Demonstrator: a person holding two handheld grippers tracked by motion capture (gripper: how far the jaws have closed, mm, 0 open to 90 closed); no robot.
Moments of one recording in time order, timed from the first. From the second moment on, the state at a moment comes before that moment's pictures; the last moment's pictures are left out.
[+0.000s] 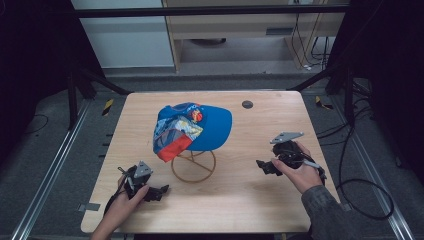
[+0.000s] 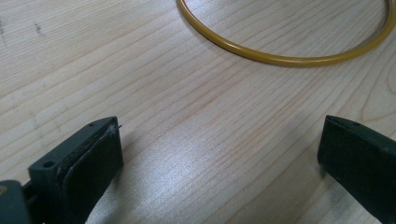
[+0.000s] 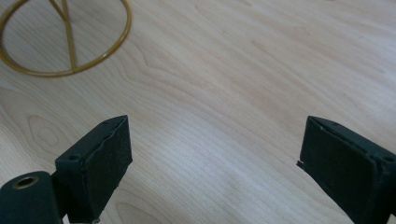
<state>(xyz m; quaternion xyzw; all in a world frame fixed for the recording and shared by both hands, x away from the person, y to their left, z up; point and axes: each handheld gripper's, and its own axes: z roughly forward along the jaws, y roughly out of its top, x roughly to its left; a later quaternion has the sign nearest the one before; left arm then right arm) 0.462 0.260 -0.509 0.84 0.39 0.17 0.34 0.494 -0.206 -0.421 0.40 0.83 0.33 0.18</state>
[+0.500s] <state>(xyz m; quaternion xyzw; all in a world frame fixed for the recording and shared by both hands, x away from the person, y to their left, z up) 0.462 0.259 -0.509 0.84 0.39 0.17 0.35 0.495 -0.198 -0.462 0.43 0.83 0.33 0.15</state>
